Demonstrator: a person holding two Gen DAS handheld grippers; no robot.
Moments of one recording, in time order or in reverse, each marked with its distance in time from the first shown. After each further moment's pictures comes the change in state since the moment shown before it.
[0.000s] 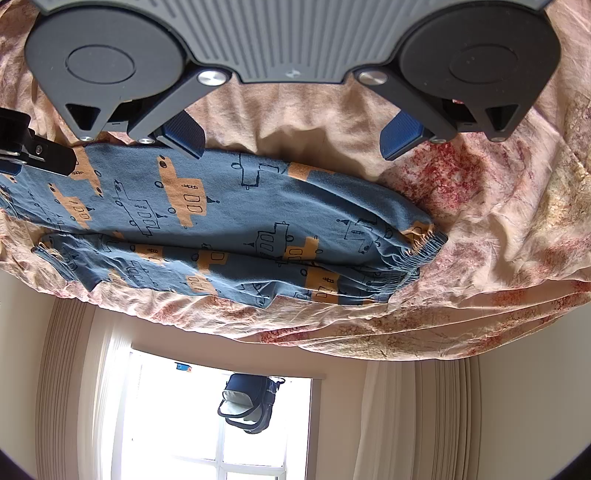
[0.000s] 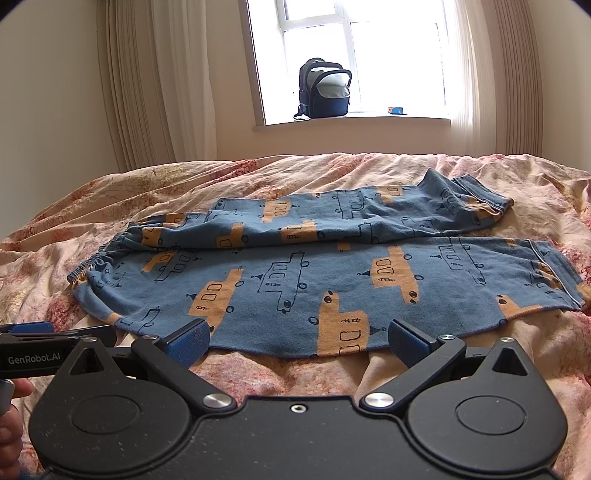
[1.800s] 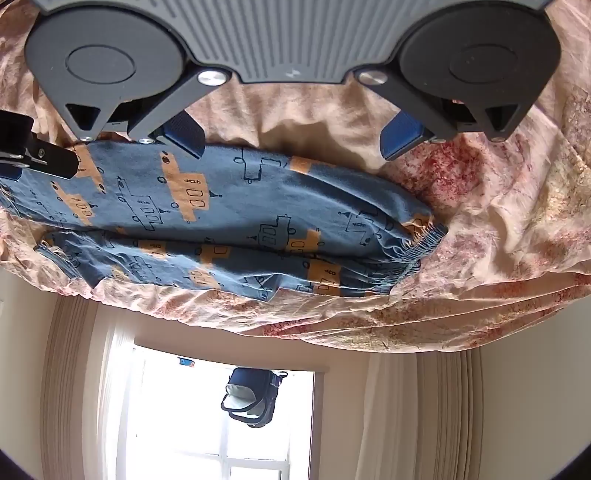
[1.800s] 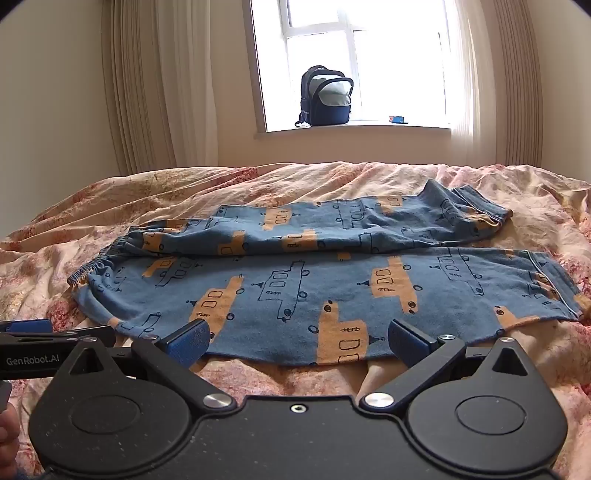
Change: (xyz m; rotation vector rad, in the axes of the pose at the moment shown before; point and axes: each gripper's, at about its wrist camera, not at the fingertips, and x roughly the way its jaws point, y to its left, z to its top) left arm -0.004 -0.001 0.001 0.016 -0.032 -0.003; right arm 0.000 0.002 -0.005 -0.009 -0.017 -0.001
